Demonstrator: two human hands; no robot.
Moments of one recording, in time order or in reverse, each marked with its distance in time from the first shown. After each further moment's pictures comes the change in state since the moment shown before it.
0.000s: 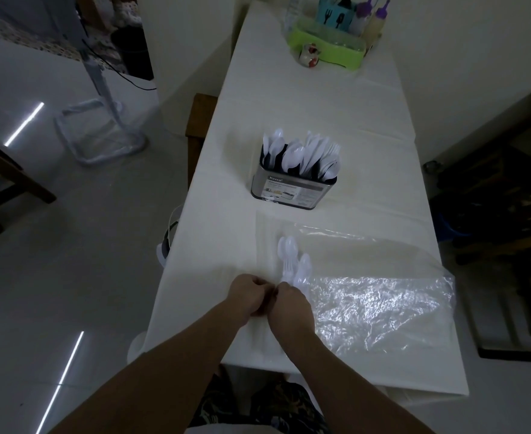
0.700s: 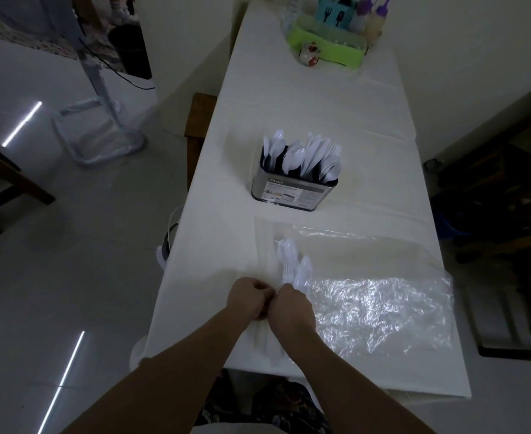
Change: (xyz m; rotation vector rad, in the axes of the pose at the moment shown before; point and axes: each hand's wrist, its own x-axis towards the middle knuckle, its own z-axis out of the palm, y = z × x) left_hand 0.004 -0.005 0.001 0.087 0.036 0.038; right_hand 0.004 -0.007 -0.006 -0.010 -0.042 0.070
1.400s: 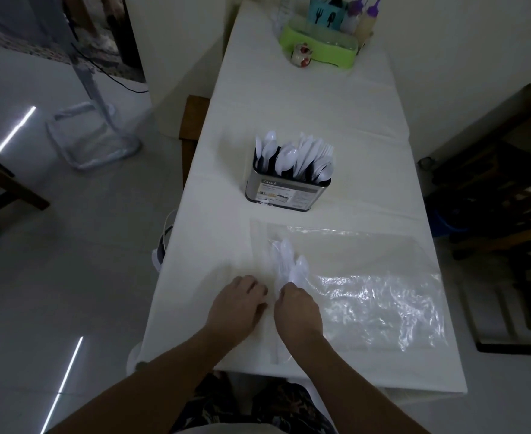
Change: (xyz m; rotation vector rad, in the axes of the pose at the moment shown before) left_hand -0.006 -0.031 -0.019 0.986 0.190 0.917; right_hand -0.004 0.017 -0.009 0.029 0.135 -0.060
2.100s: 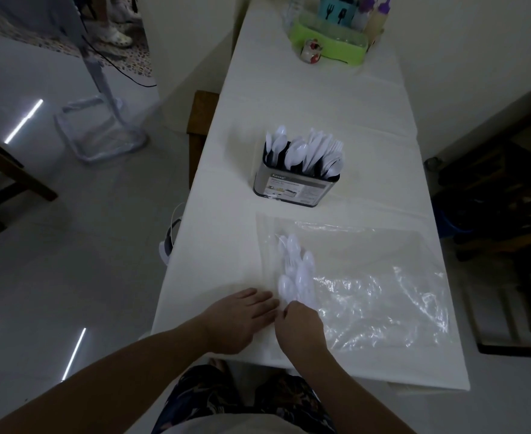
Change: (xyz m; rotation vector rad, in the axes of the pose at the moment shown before) left_hand -0.024 -0.023 -0.013 0.236 -0.329 0.592; right_hand -0.033 0.003 0.011 -0.007 -0.109 0.060
